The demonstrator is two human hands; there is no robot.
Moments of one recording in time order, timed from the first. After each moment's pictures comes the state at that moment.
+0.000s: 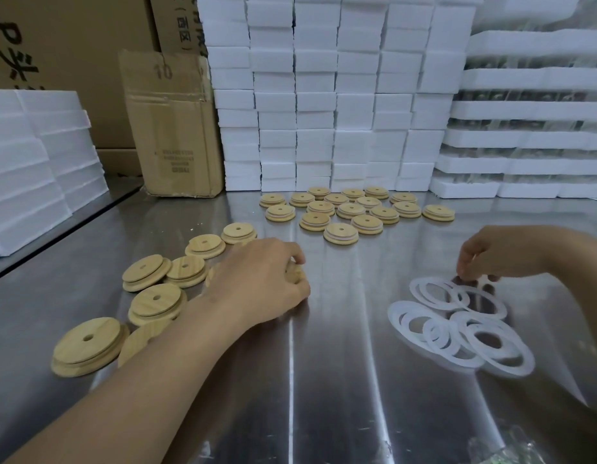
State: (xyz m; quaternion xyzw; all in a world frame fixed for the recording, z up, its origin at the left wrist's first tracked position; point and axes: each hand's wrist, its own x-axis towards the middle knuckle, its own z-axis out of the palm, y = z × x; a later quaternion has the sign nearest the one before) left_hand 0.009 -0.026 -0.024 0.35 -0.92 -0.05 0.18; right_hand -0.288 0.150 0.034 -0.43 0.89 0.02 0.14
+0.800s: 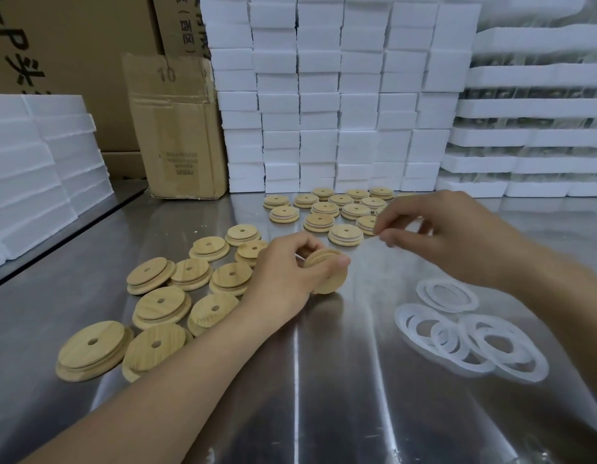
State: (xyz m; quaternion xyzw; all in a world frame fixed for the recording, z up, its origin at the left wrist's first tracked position) left_hand -0.017 -0.017 -0.042 0.28 -0.78 -0.43 0.37; right_hand -0.208 0.128 0.036 -0.67 0.69 -0.29 -0.05
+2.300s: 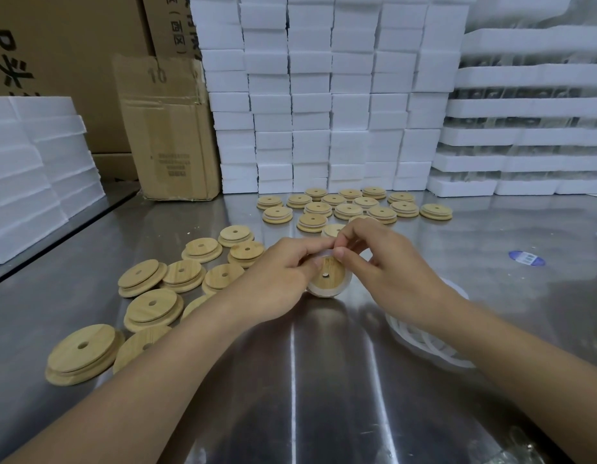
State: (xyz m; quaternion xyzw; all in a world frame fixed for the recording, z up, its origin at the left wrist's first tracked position) left_hand -0.012 -0.015 -0.026 0.14 -0.83 -0.47 0.24; right_hand -0.172 0.096 -0.025 -0.63 0.64 -0.43 0.01
